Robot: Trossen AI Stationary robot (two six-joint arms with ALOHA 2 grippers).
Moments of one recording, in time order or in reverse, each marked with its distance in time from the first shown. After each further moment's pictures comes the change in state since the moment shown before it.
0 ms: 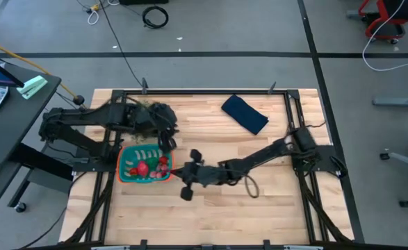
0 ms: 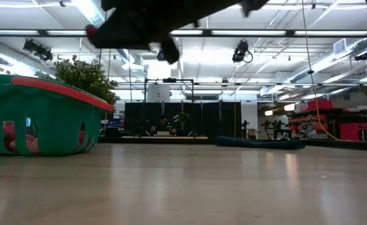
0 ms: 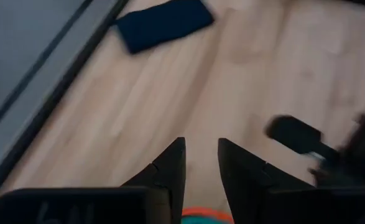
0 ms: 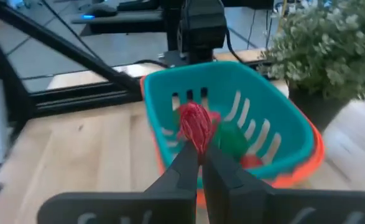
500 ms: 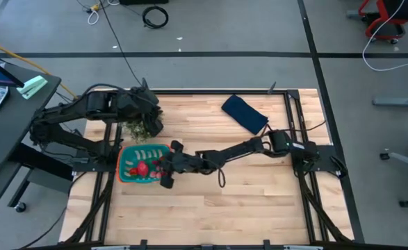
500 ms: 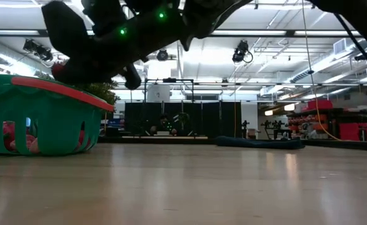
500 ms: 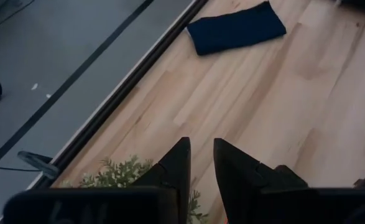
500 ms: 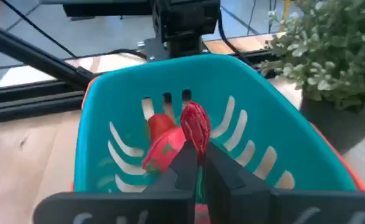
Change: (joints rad) left arm 0.142 -0.138 0.001 -0.137 -0.100 0.006; right arm -0.141 0.296 0.396 -0.151 -0.140 -0.035
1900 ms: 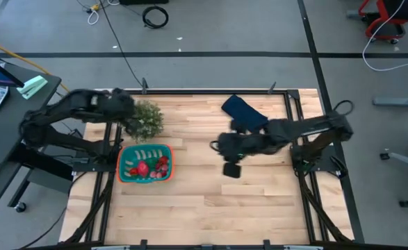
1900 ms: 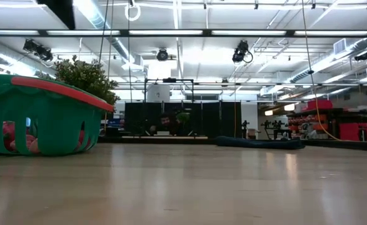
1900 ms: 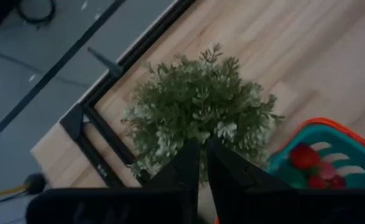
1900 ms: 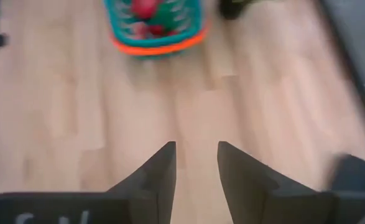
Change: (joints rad) left arm 0.036 -0.105 -0.010 -0.456 -0.056 -0.209; right arm 0.086 -0.705 -0.020 -1.287 -0.025 0.128
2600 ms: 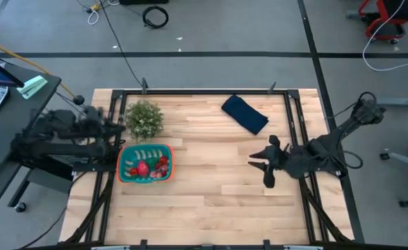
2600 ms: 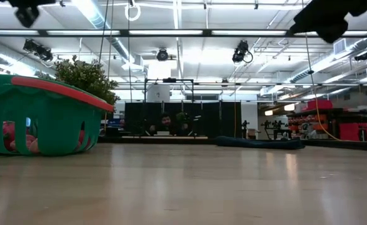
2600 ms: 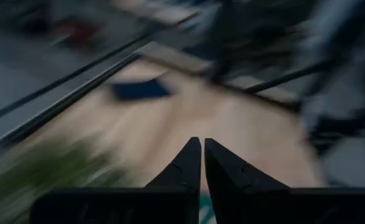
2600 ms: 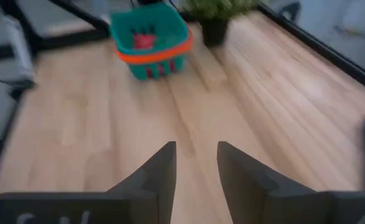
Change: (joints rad) left arm -0.118 -0.863 -0.621 0.692 0.282 0.203; right arm 0.348 -0.717 -1.079 0.690 0.422 0.248
